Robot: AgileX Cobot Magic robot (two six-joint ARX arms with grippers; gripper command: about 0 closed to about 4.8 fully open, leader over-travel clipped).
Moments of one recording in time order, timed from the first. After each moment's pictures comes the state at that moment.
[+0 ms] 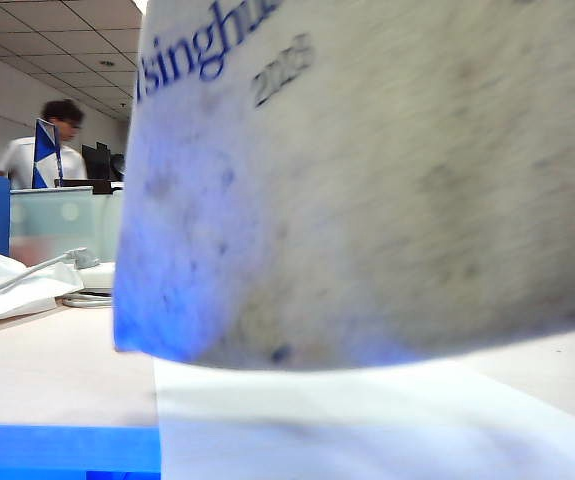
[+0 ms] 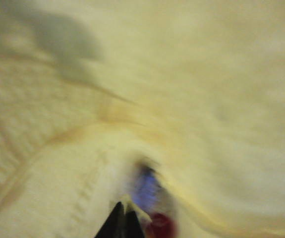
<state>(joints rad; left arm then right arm) -0.57 1.55 1.91 -0.13 1.04 -0.48 0.77 1.22 1.15 -0.57 -0.48 -0.21</state>
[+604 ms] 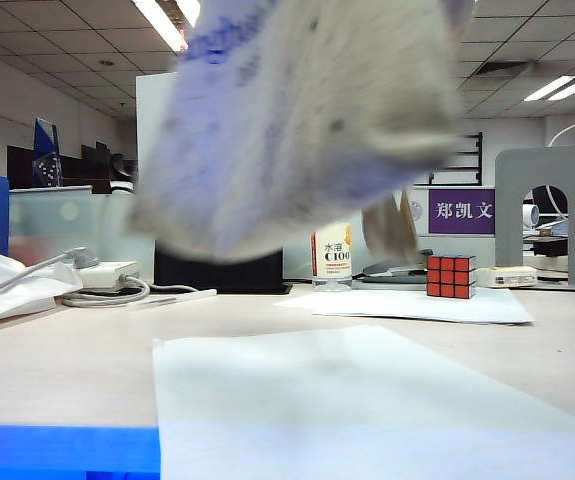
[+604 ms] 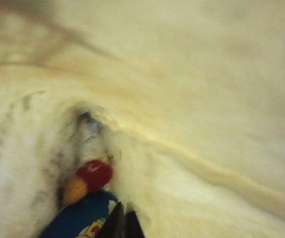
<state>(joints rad) -0.74 1.91 2.43 0.33 1.20 -1.06 0.55 1.53 1.46 -0.53 -0.33 -0.29</state>
